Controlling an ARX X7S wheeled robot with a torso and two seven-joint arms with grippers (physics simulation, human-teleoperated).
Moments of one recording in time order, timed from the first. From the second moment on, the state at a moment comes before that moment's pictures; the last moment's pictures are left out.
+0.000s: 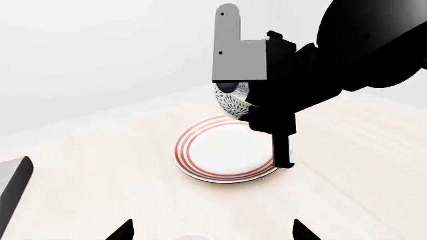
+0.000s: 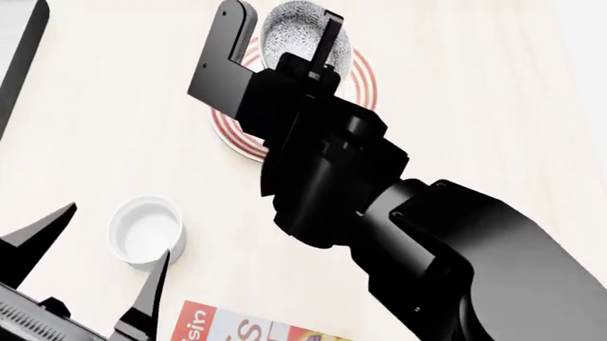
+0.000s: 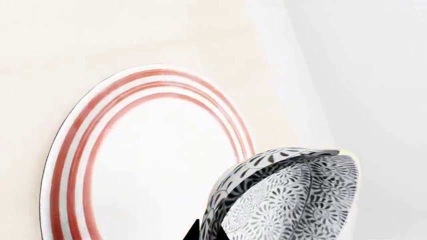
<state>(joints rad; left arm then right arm) -0.23 -0.54 0.34 0.56 -0.37 -0.37 -0.14 1.60 0.05 -1.60 0.82 0.59 0.59 -0.01</state>
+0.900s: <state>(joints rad) -0.21 -0.56 0.32 0.56 -0.41 -0.35 -0.13 1.52 0.02 -1.57 0.87 0.46 0.56 -0.04</state>
